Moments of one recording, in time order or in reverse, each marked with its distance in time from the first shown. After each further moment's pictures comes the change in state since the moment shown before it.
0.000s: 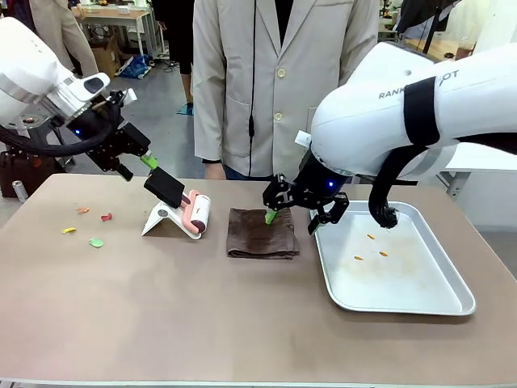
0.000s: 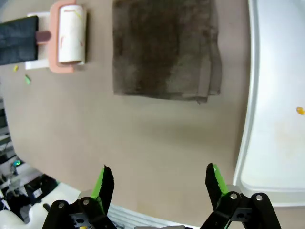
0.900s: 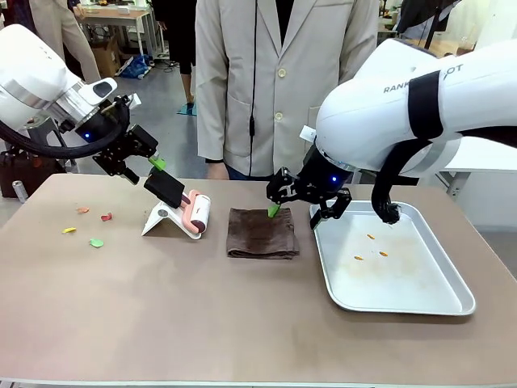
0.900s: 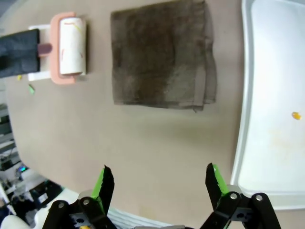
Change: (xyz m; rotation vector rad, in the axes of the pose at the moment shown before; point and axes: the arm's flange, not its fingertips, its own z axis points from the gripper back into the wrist) left arm 0.002 -0.001 -0.010 -0.024 -0.007 0.071; right arm 0.012 -0.009 0.003 0.012 -0.015 -0.036
